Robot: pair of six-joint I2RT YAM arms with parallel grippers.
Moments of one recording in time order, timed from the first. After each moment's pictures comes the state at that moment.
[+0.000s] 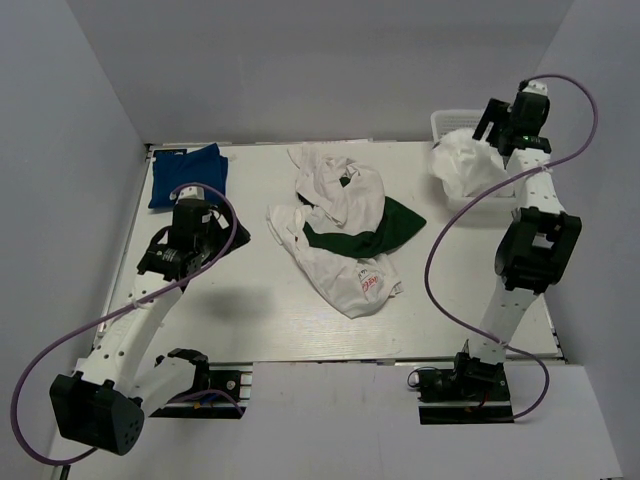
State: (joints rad) left arm -0.26 1.01 0.90 -0.61 -0.11 -0.65; right arm -0.18 1.97 1.84 -0.26 0.04 0.13
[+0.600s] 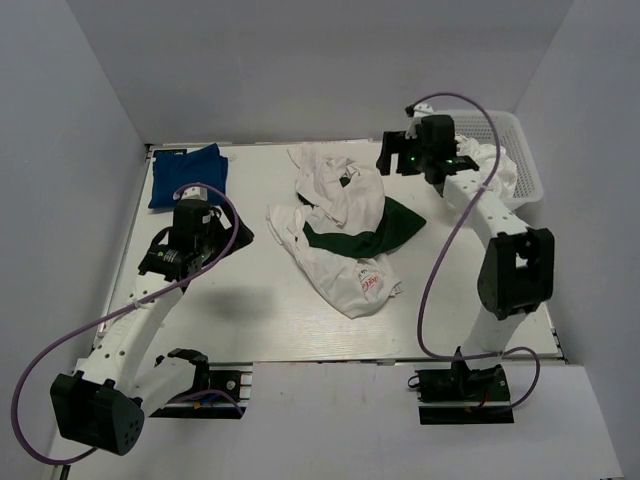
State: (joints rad) left arm -0.26 1.01 0.89 -0.57 -0.06 -0.64; right arm 0.24 1.76 1.53 -0.27 -0.16 0.11
